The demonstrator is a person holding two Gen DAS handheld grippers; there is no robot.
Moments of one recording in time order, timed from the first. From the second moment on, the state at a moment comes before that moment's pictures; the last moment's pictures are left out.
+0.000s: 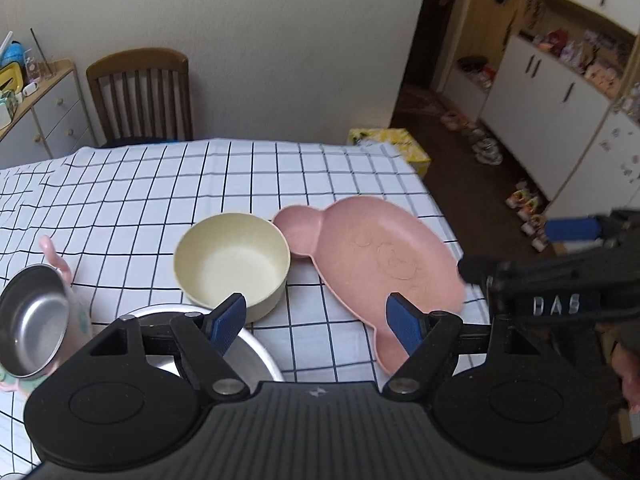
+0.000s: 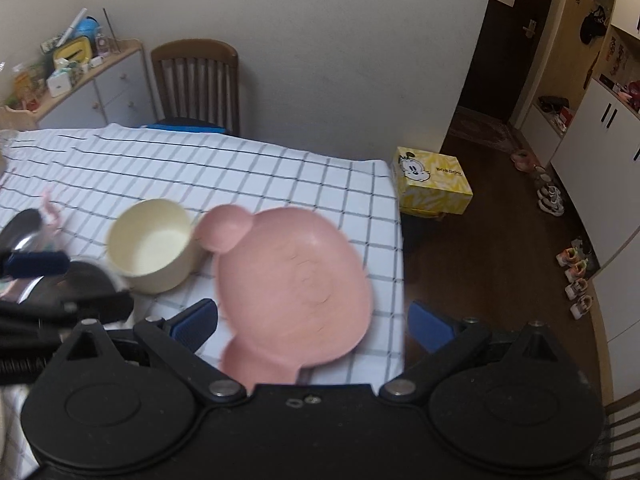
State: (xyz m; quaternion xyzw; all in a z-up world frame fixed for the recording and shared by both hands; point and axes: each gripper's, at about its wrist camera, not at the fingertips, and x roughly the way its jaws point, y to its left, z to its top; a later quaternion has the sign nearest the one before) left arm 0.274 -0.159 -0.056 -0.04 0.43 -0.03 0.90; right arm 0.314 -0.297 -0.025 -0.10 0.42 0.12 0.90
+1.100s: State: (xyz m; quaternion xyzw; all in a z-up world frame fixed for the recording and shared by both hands) left arm 0.356 -0.193 -0.152 -0.12 0.51 0.06 0.85; right arm 0.455 -0.321 -0.127 -0.08 0.50 0.14 0.85
